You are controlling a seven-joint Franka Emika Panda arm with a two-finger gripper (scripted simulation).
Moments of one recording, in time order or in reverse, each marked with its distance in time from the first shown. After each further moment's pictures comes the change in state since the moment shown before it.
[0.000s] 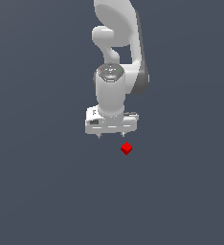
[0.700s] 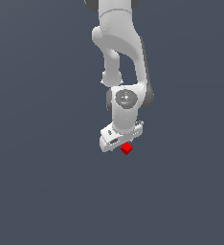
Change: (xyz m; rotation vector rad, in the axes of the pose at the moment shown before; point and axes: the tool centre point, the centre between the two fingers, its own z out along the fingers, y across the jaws) arm 0.005 -0.047 0.079 0.012 -0.023 -0.403
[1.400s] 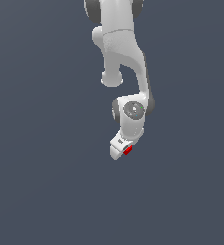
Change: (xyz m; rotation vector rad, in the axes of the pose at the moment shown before) arm 0.005 -0.031 0.053 0.005 -0.017 -0.275
